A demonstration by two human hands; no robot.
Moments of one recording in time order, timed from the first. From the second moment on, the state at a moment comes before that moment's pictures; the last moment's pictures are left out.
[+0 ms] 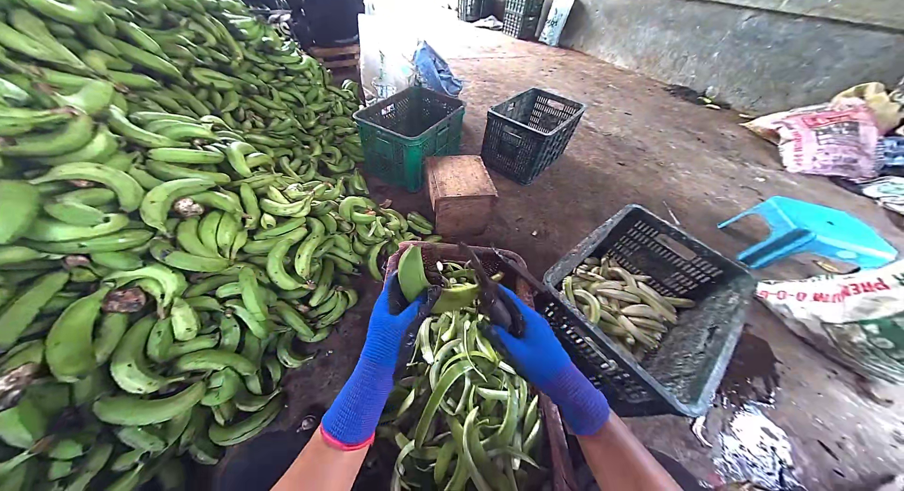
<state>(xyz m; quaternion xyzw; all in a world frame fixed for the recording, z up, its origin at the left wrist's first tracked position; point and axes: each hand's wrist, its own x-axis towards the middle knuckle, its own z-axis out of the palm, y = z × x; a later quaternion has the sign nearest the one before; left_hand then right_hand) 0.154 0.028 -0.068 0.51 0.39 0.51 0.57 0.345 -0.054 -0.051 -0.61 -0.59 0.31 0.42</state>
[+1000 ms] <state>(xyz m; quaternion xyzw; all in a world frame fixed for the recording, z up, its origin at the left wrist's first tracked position) 0.106 0.030 -0.057 0.49 0.33 0.39 0.71 0.387 -0.030 -0.063 -0.68 -0.62 0.12 0.38</state>
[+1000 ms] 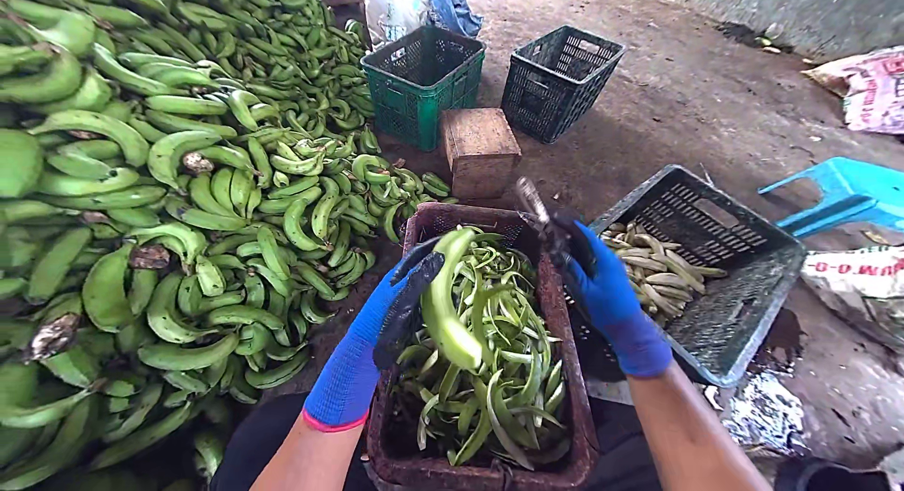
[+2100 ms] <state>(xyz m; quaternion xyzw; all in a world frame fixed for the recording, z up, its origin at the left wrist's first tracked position) 0.110 0.018 -0.066 0.55 0.35 0.48 0.58 0.339 -0.031 -0.070 -0.54 -0.76 0.08 0.35</state>
